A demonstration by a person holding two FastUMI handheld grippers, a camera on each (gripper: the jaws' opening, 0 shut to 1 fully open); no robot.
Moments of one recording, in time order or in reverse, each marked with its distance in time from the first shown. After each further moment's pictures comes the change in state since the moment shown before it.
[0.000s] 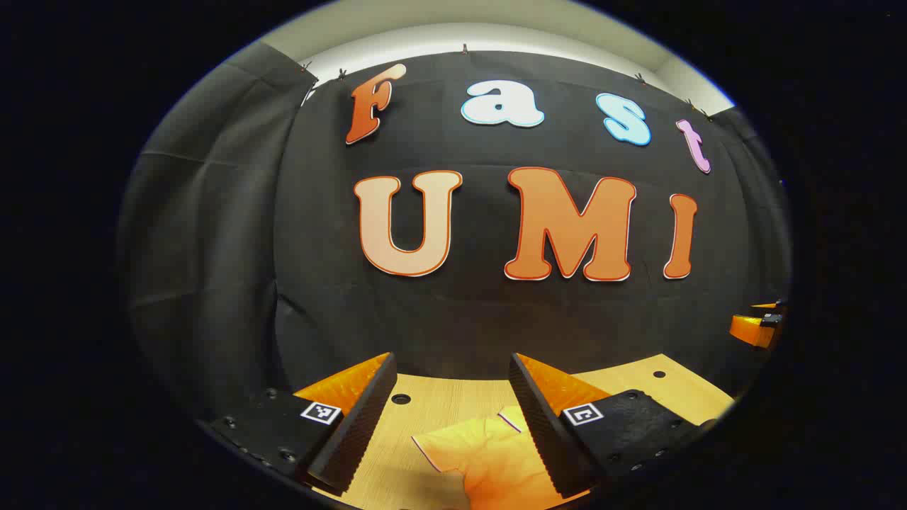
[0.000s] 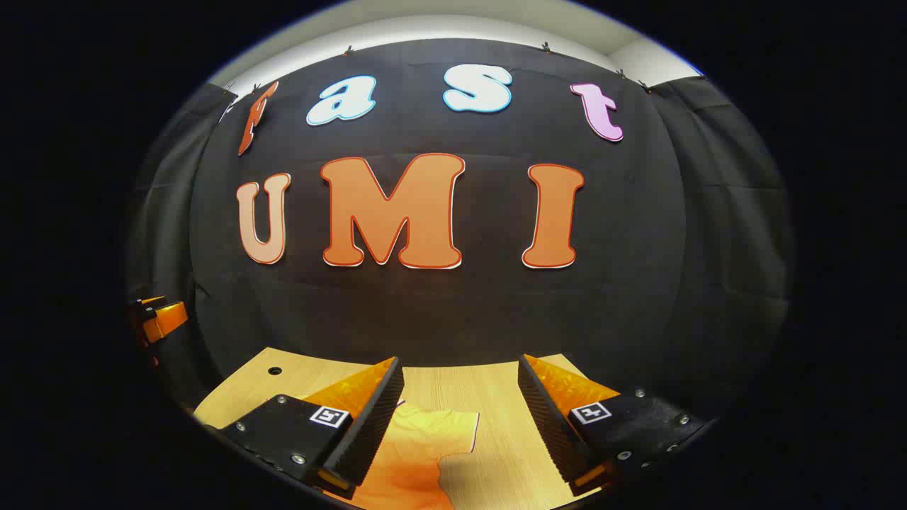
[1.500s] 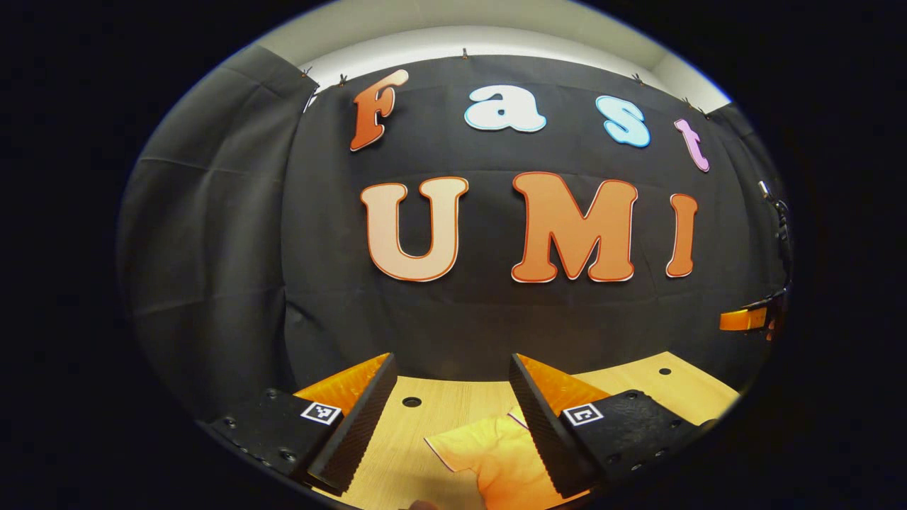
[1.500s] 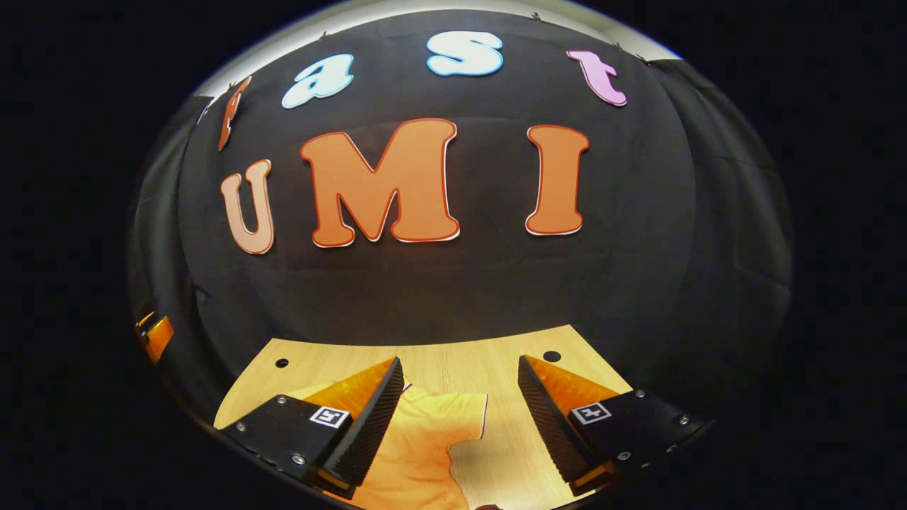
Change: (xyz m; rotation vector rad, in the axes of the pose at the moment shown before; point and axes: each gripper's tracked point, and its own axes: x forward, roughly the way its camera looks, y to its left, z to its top) left arm -0.011 0.027 0.003 0.026 -0.014 0.025; right arm 0.048 -0.004 -0.020 0.052 0.234 -0.003
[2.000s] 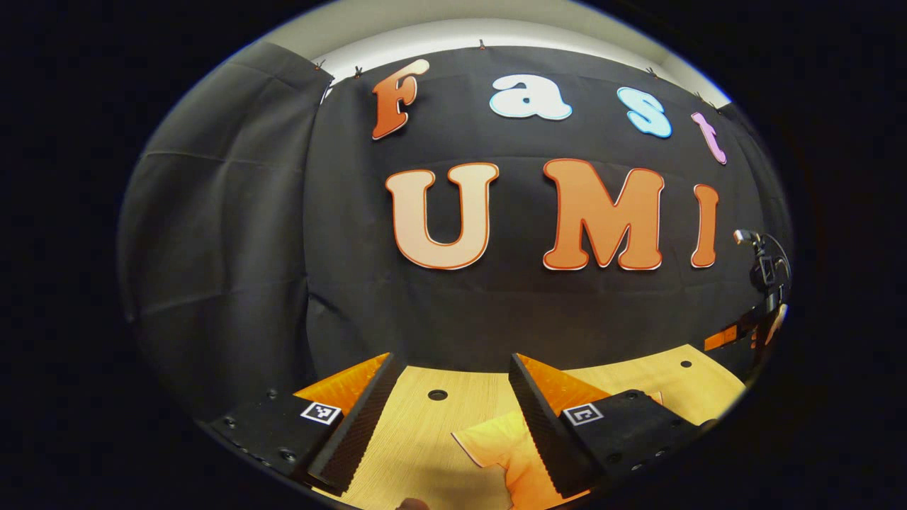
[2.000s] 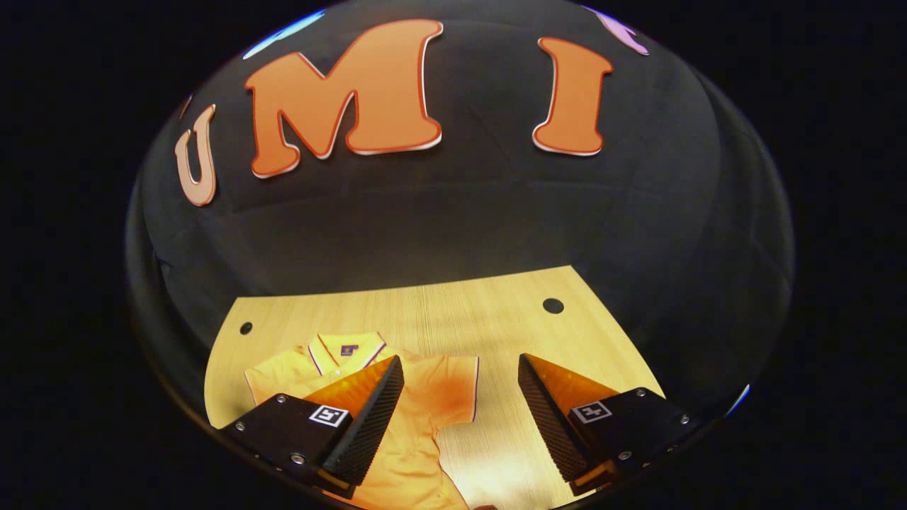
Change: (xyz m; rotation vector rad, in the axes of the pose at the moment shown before) left arm 0.014 0.046 -0.021 -0.008 0.051 0.075; right arm 0.110 0.000 -0.084 -0.017 0.349 -0.052
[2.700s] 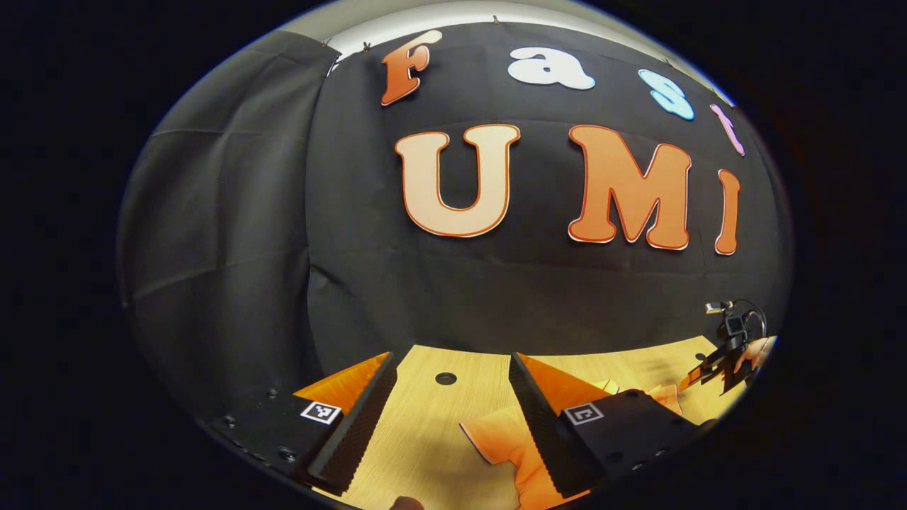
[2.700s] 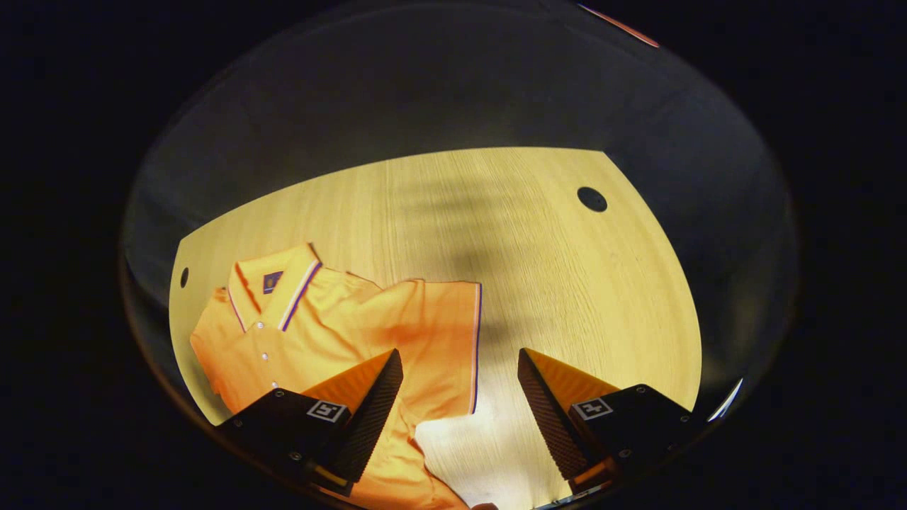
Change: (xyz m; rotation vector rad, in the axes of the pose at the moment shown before) left arm 0.049 0.009 -0.040 -0.016 0.106 0.034; right arm 0.158 -0.013 -0.117 0.013 0.491 -0.057
